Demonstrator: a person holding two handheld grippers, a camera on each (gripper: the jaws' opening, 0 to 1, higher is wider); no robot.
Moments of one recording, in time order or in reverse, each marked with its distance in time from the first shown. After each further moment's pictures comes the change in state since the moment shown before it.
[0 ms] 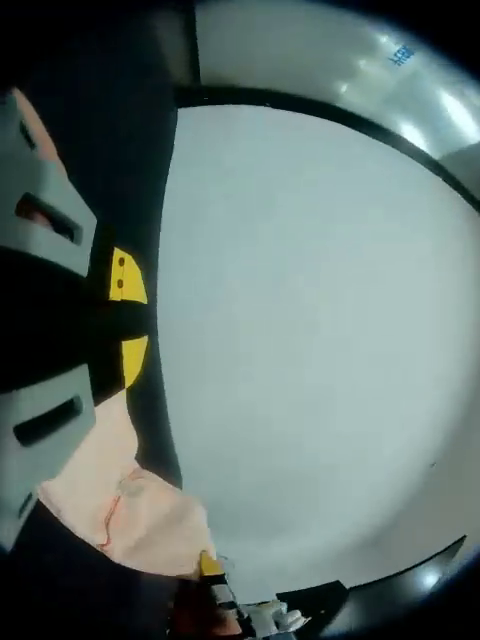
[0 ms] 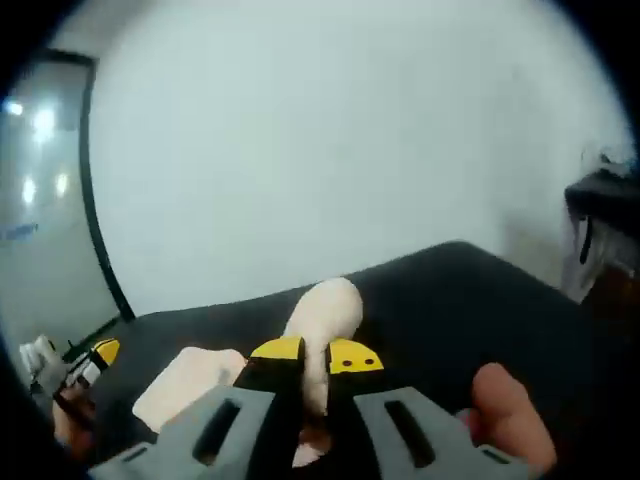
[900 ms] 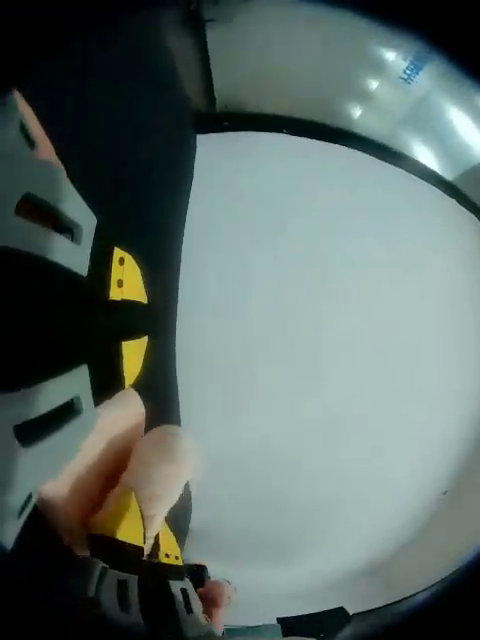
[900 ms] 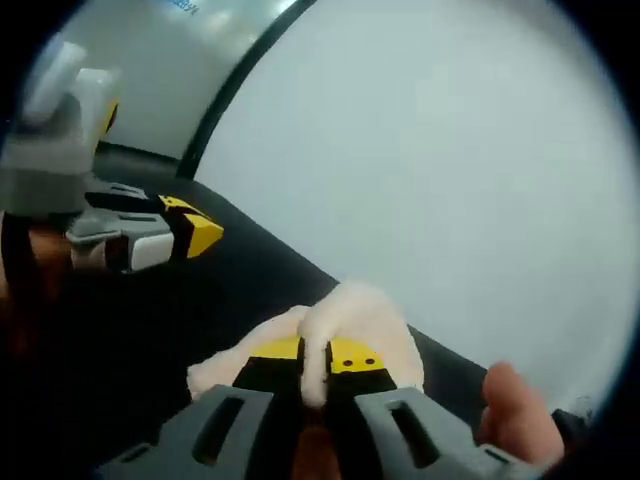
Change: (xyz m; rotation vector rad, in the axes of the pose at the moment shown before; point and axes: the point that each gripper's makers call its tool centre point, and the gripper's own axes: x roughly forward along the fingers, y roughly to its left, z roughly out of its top) left arm -0.009 0.032 -0.018 -0.019 0.079 0.127; right arm 0.022 0.219 -0.103 -0.711 0.014 0.200
